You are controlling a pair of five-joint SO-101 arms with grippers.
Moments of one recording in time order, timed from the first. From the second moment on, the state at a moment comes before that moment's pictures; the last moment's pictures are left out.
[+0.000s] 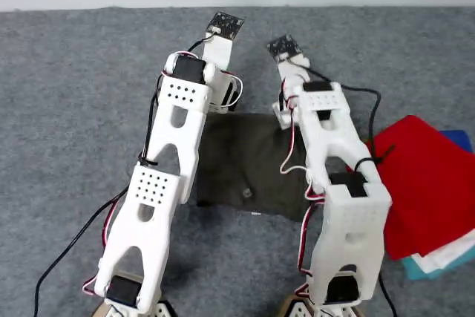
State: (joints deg) left arm 12.6 71.1 -87.1 99.4 1.9; right arm -7.8 34.2 -12.7 51.3 19.6
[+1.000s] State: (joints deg) left arm 5.1 57.2 -75.3 99.4 1.9; right arm -10.6 49.5 -34.7 89.6 12.0
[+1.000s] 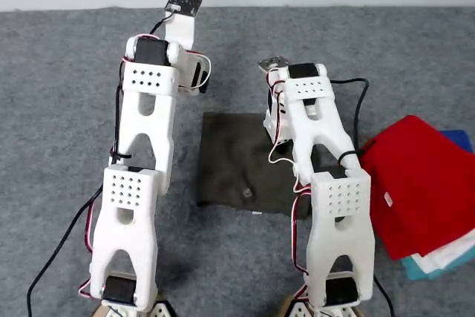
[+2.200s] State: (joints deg) left arm 5.1 57.1 -68.9 99.4 1.8; right arm -13.5 24.2 -35.6 100.1 10.7
